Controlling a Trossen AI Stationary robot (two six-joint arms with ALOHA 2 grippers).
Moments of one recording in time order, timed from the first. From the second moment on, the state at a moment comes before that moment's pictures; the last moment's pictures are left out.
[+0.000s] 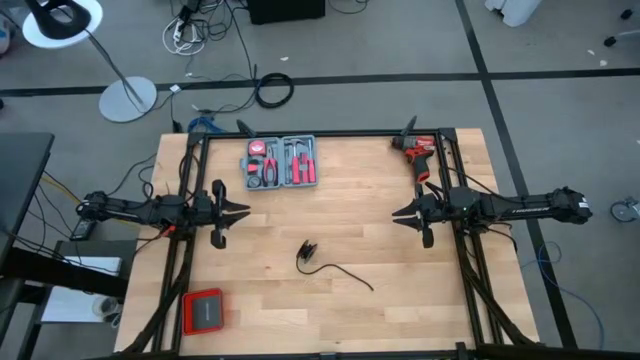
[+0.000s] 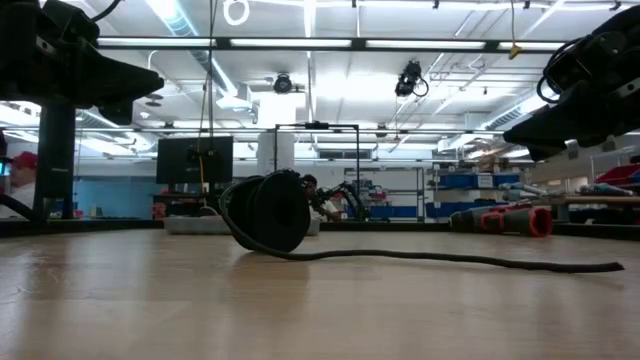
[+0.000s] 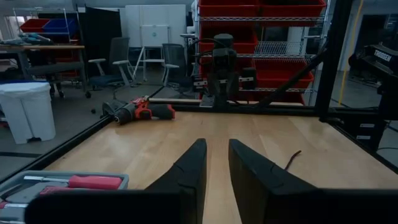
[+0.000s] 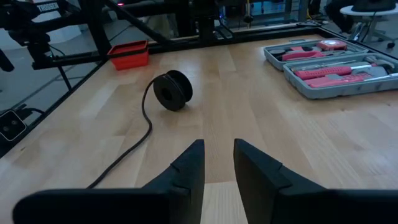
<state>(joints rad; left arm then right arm) -0.18 0.00 0.01 0.06 -0.30 -0.01 -0.02 0.23 0.01 0.01 -0.03 0.11</state>
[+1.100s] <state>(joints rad) -0.18 0.00 0.01 0.09 -0.30 -0.12 -0.02 0.23 0.01 0.03 -0.03 0.11</state>
